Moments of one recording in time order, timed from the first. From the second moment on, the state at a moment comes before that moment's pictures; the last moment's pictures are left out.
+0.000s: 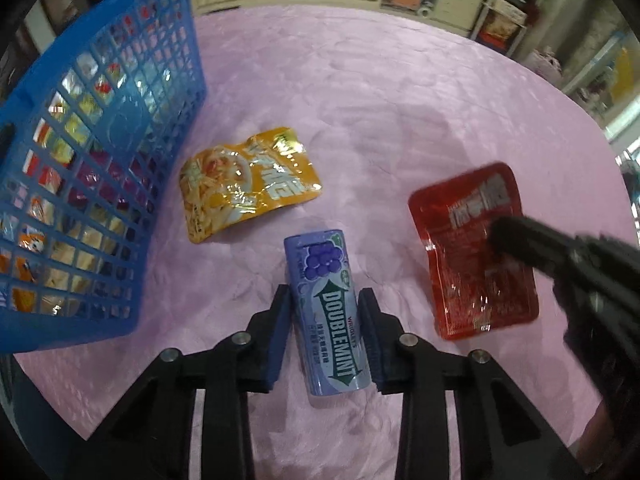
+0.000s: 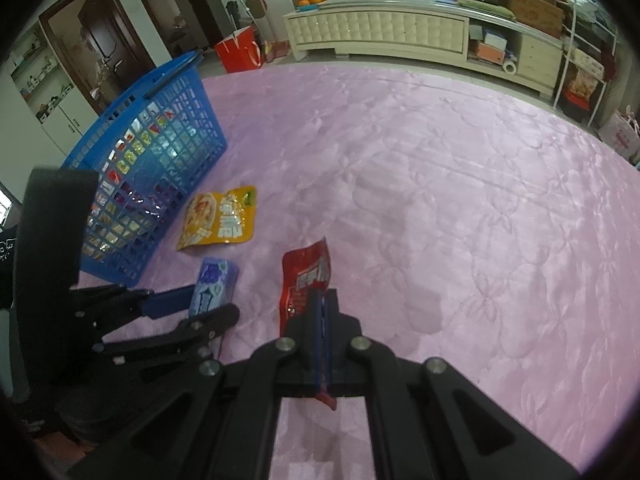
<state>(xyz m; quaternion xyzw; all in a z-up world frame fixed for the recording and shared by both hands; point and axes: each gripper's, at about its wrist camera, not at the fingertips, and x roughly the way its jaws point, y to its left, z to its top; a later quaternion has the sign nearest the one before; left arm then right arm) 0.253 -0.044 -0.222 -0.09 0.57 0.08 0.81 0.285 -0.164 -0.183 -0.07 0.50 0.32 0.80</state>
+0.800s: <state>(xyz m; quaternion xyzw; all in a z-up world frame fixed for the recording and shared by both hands) 0.184 0.037 -0.065 -0.10 0.43 -0.01 0.90 0.207 -0.116 -0.014 -0.09 0.38 0.29 0.87</state>
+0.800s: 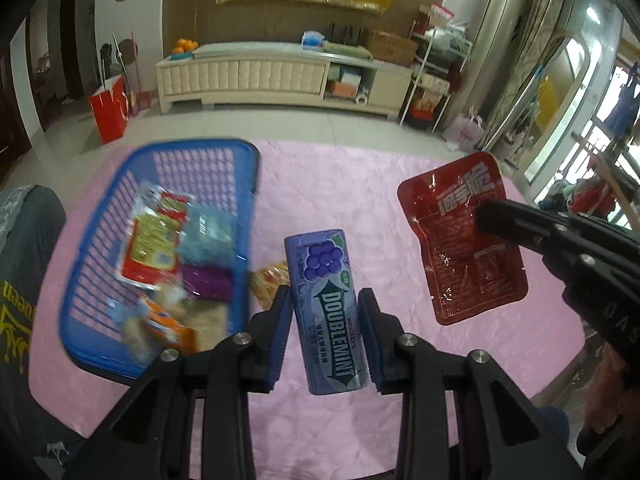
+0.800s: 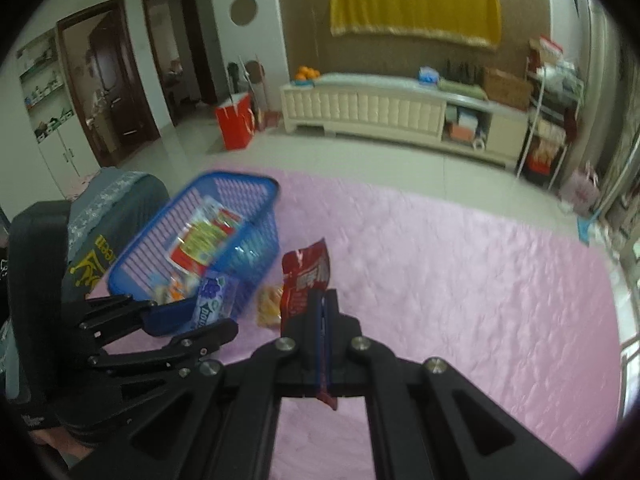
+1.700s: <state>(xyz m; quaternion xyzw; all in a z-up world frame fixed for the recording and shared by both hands) 0.164 0.176 -0.063 -0.11 0.41 0.04 0.90 0.197 0.017 -0.019 -0.11 0.38 0.34 0.85</state>
